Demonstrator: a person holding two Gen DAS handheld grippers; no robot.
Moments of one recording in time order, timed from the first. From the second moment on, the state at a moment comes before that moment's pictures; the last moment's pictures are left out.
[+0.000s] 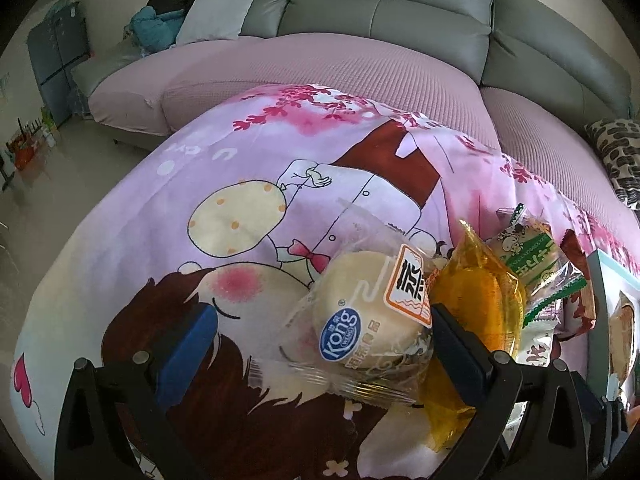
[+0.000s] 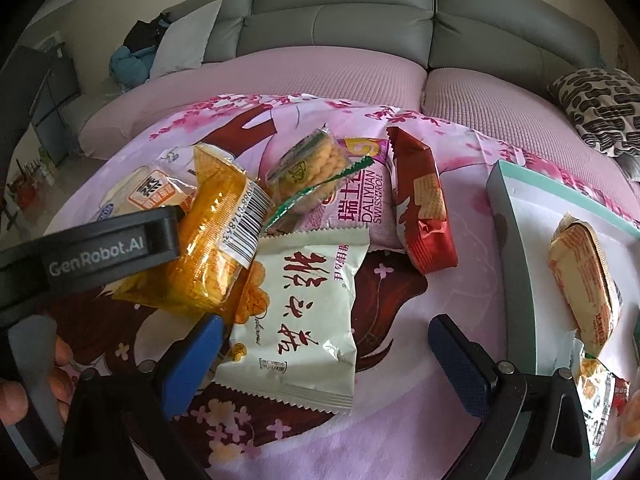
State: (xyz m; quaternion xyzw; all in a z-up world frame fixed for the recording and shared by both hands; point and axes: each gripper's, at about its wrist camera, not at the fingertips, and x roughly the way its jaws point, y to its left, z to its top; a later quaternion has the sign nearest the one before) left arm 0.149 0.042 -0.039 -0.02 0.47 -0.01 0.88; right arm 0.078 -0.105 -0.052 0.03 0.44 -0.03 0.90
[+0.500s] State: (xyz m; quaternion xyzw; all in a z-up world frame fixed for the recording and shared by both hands) left arm 0.137 0.049 -0.018 -0.04 0.46 -0.01 0.89; right arm 0.075 -0.117 -0.046 0.05 0.43 -0.03 0.90
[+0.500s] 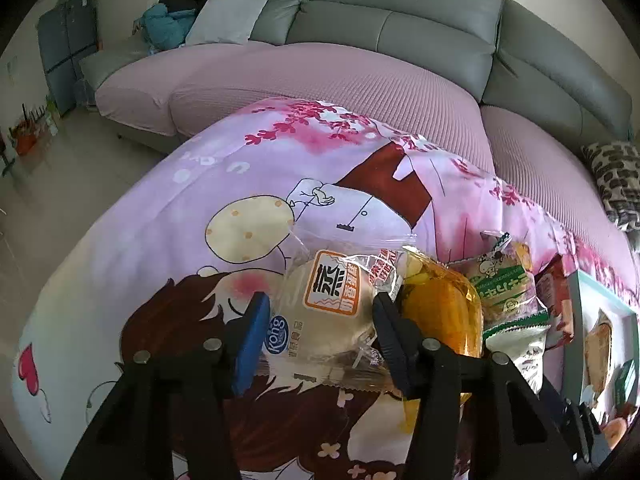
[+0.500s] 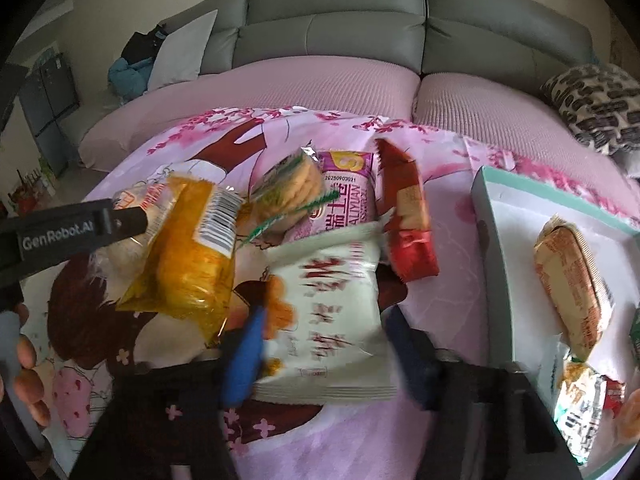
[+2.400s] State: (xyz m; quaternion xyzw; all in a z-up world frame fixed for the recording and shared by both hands) left arm 0.134 0.042 -0.007 -0.05 0.44 0.00 0.90; right arm 0.062 -0.130 -0.016 0.07 0.40 -0.02 0.91
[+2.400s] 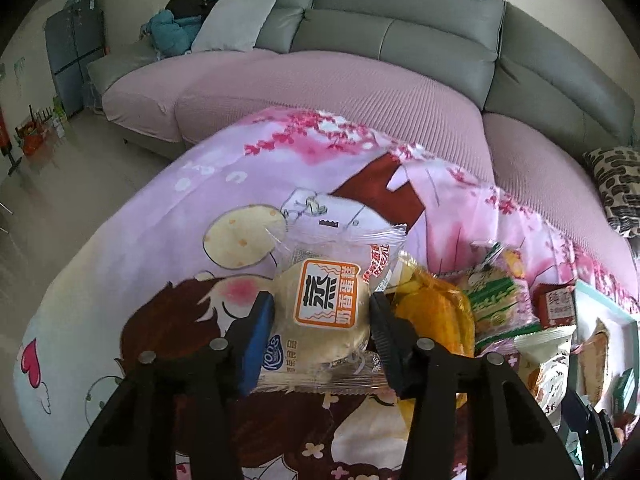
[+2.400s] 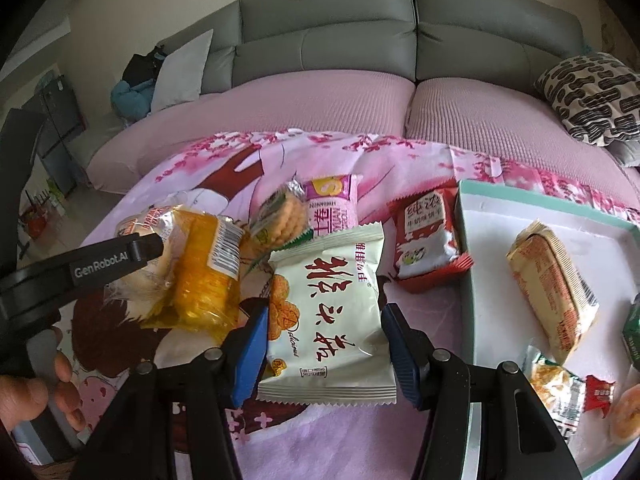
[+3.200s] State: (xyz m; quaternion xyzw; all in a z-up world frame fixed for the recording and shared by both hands) left arm 0.111 0.000 0.038 -0.03 0.39 -0.04 0.92; right arm 0.040 -0.162 0.013 0.10 0.36 -0.04 0.93
